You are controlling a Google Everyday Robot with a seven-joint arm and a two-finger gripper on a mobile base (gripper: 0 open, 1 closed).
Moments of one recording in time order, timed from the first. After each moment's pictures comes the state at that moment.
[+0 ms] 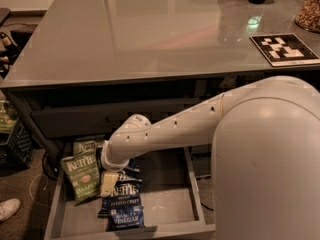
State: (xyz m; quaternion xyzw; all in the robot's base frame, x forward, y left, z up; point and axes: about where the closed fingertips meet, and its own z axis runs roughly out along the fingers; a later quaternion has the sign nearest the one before) arm 0.523 0.188 0.542 -0.73 0.64 0.11 0.23
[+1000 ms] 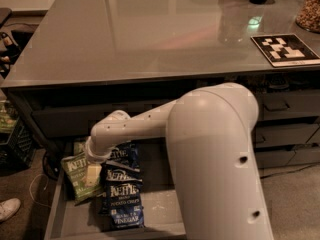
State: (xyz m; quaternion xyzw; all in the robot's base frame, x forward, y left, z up) arm 0.568 0.264 0.509 -0.74 0.61 0.14 0.24
